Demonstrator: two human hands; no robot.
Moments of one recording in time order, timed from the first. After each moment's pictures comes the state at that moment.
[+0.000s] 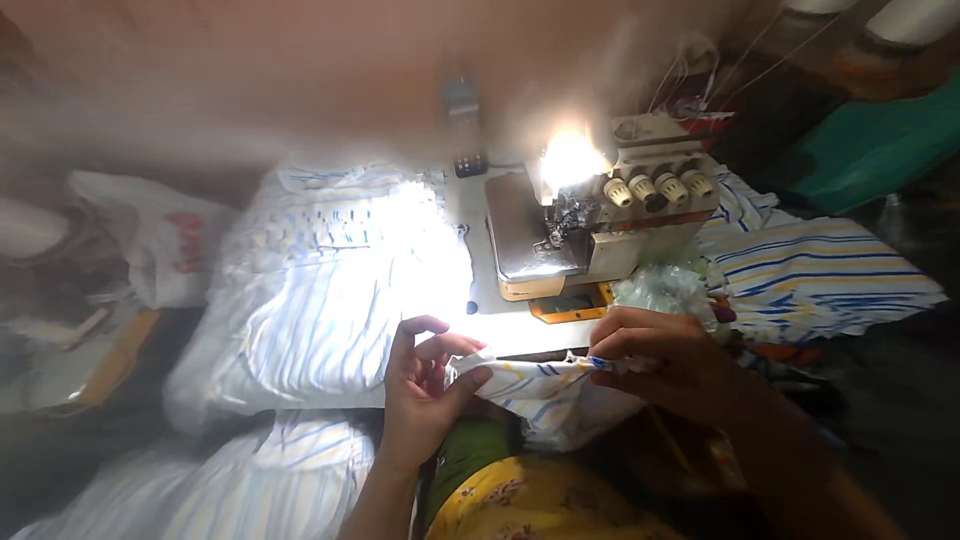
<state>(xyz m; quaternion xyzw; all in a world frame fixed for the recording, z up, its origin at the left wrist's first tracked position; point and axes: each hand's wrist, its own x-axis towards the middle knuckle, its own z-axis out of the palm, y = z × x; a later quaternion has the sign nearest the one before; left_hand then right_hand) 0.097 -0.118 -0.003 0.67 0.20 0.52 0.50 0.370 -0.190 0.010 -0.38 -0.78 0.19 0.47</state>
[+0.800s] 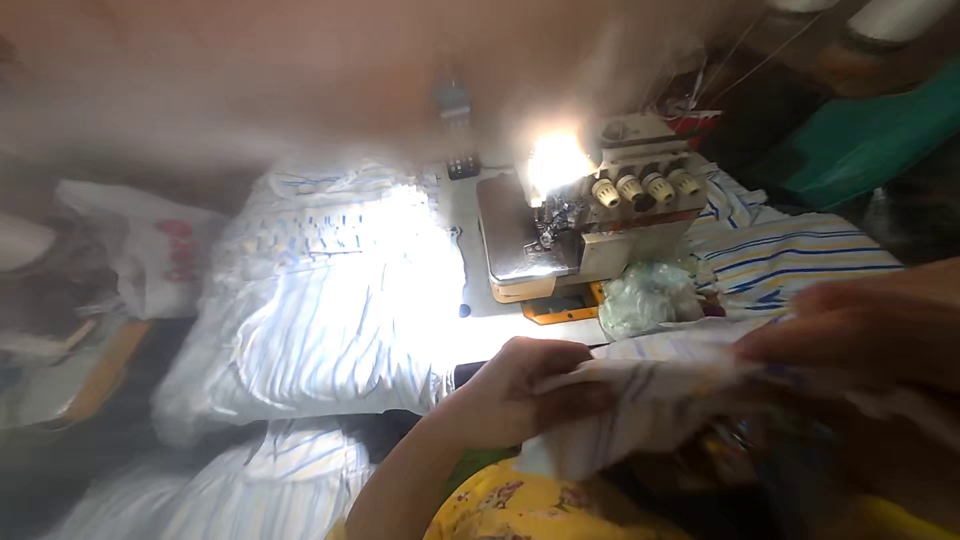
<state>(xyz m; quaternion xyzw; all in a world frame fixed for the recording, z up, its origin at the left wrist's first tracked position) 0.162 -0.116 0.037 0.73 -0.01 0.28 0.63 0.409 -0.243 0.108 -0.46 -0.82 -0.03 0.34</state>
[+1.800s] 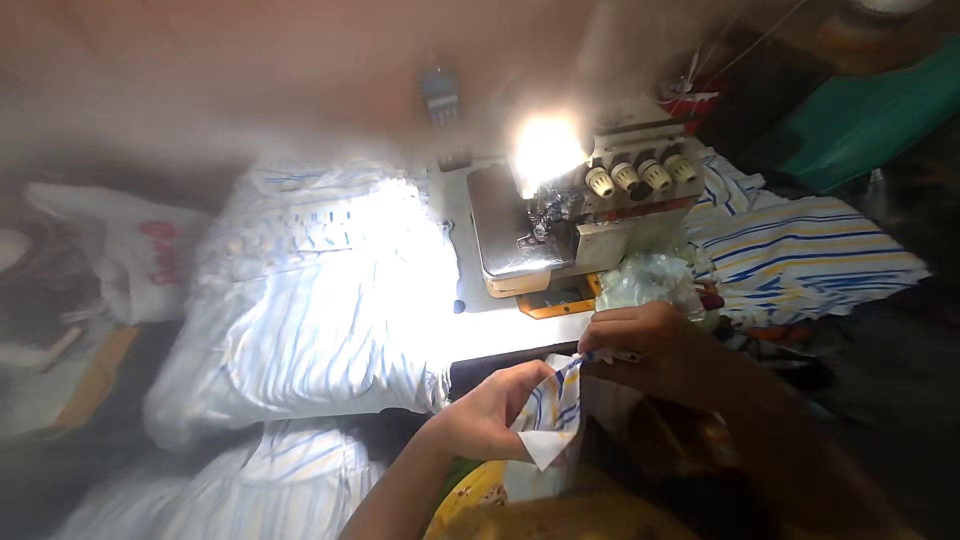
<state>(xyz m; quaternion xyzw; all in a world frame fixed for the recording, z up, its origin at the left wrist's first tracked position) 0.137 -0.110 -0.033 0.65 -0.01 0.13 0.75 0.382 -0.188 0.007 -0.42 -0.82 0.11 0.36</state>
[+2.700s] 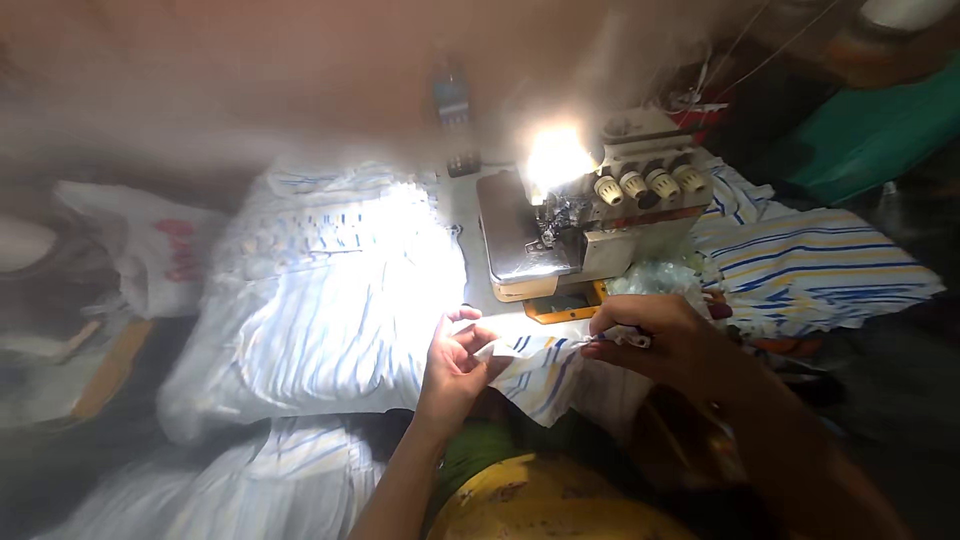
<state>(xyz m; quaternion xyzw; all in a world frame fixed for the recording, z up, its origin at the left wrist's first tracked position) 0.132 -0.112 -0.016 0.58 0.27 0.43 0.64 0.386 -0.180 0.009 -0.43 -0.78 0.14 0.42</state>
